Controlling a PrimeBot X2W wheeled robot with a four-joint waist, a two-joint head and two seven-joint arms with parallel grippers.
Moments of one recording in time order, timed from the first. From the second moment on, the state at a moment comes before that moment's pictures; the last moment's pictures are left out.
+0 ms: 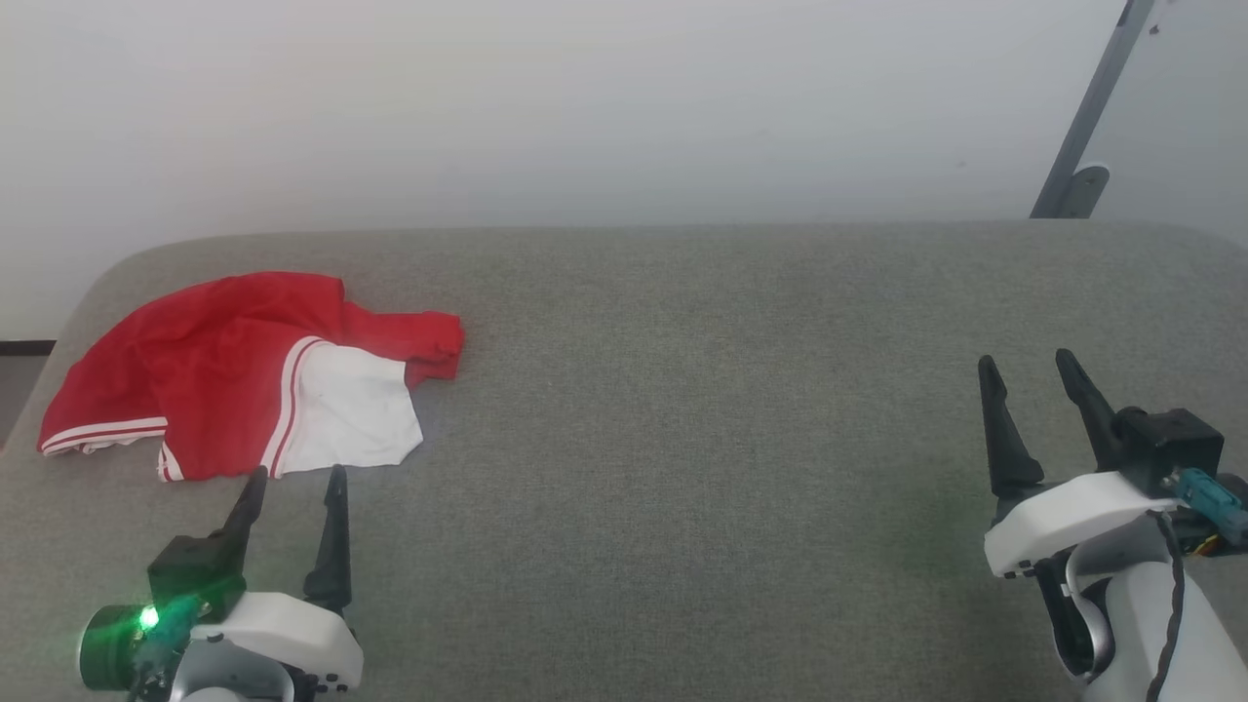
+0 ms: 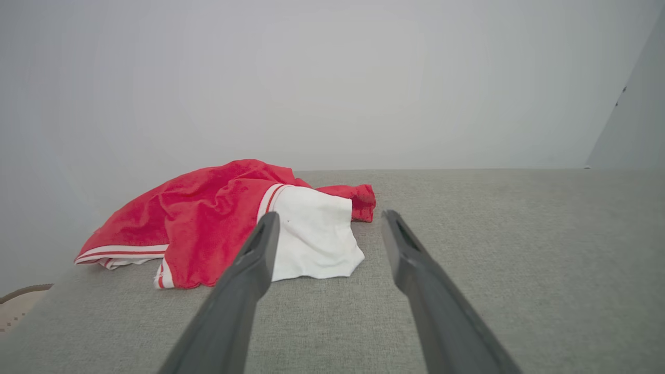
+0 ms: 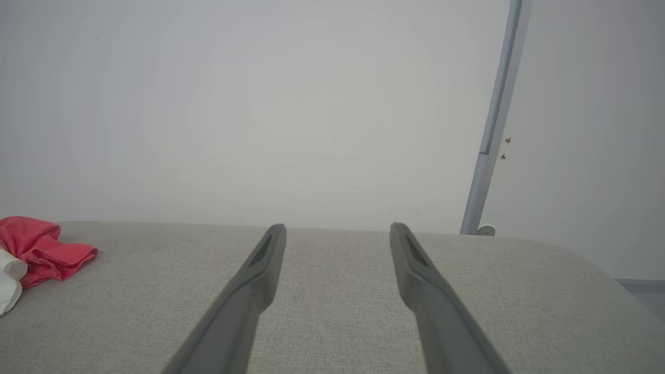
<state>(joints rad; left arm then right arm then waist) -0.09 0.17 0.06 0.31 -0.18 -0.07 -0.24 -0.26 -0.15 -0.03 0.38 0.19 0.13 -0.24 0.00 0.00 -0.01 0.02</state>
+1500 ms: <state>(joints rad) -0.04 0.06 0.23 0.24 -0.13 -0.02 -0.26 -0.37 -0.09 0.29 0.45 0.20 0.13 -0.26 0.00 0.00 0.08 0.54</state>
